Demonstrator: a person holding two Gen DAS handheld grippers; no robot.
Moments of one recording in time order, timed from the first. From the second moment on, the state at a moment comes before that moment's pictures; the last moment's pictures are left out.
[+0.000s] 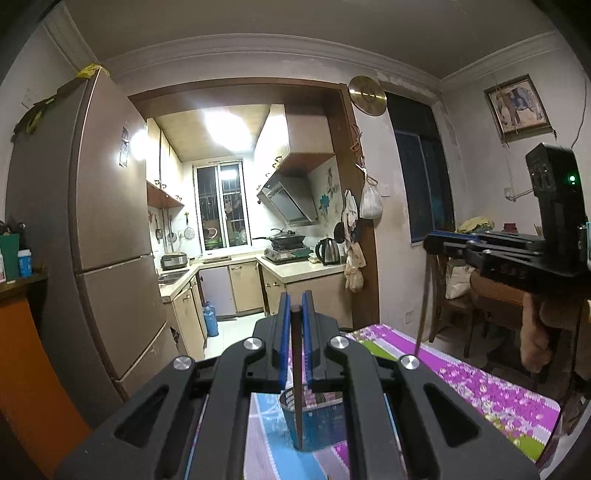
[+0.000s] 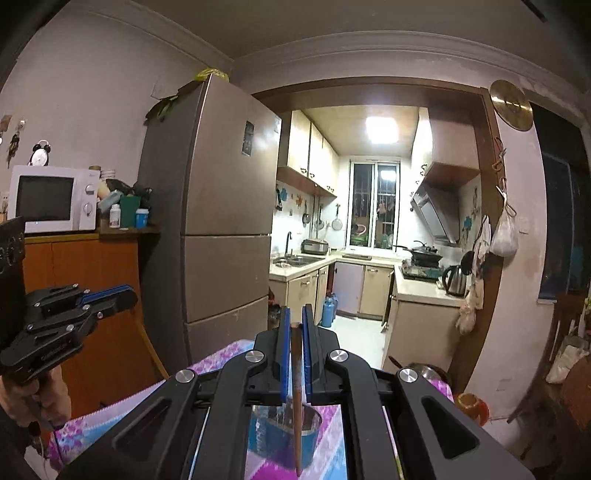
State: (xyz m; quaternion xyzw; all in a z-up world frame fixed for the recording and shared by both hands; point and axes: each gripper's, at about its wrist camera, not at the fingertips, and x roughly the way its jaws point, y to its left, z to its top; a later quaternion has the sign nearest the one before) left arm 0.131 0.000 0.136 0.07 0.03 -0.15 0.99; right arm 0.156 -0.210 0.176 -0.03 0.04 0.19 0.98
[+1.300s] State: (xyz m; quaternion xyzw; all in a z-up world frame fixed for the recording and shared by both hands) left arm 0.271 -0.022 0.108 0.05 0.12 -0.15 0.98; right arm 0.298 -0.188 0.116 0.00 0.11 0.19 0.98
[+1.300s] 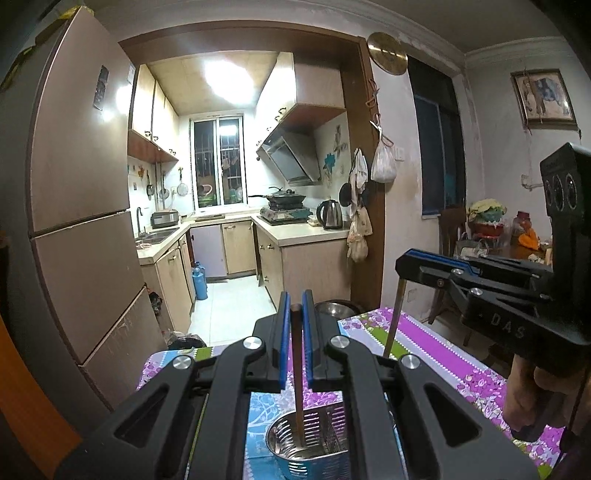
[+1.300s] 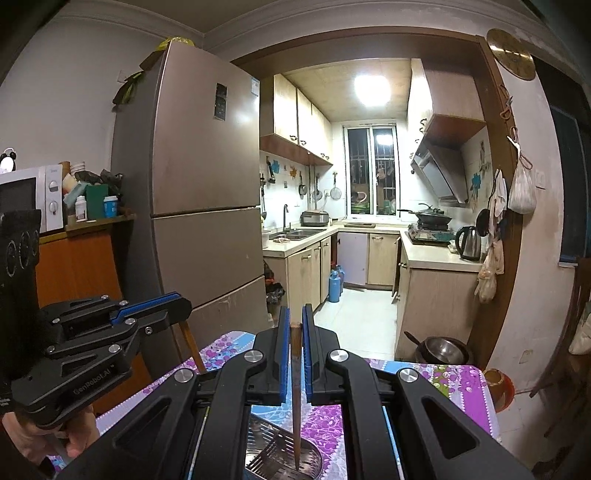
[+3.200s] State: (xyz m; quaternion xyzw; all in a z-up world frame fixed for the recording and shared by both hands) left arm -0.021 0.019 -0.146 0.08 0.21 -0.16 0.96; right arm -0.079 -0.153 -0.146 -0.01 0.26 0.13 0.96
